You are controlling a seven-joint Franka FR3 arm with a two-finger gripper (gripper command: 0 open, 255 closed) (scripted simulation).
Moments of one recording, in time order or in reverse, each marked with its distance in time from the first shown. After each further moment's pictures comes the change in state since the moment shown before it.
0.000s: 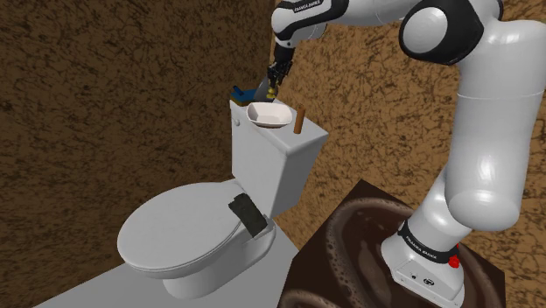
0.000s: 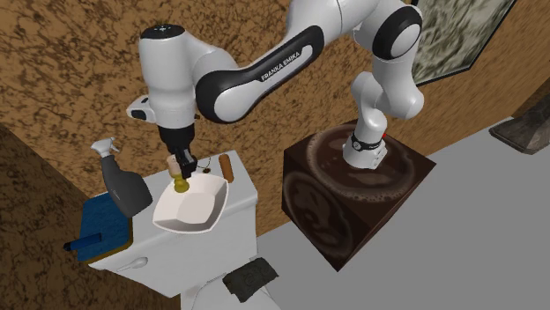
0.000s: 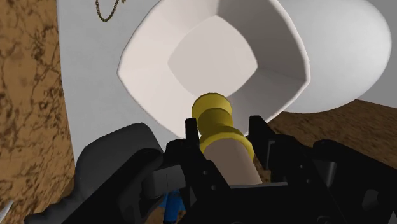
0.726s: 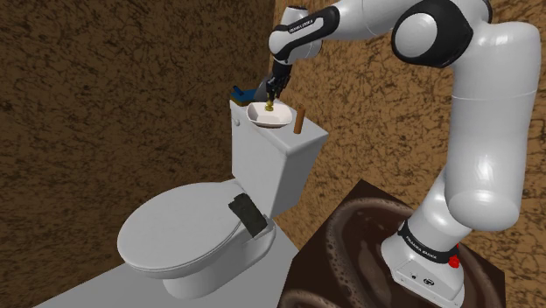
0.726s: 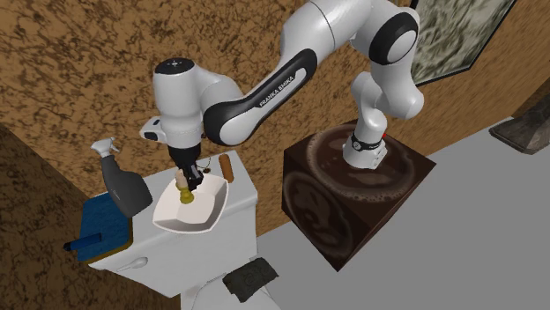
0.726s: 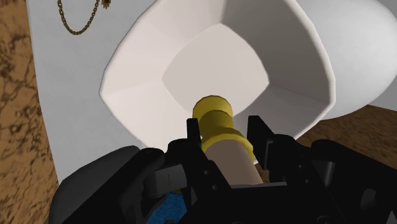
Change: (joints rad) arm -0.003 0.042 0.010 -0.091 0.021 0.130 -0.014
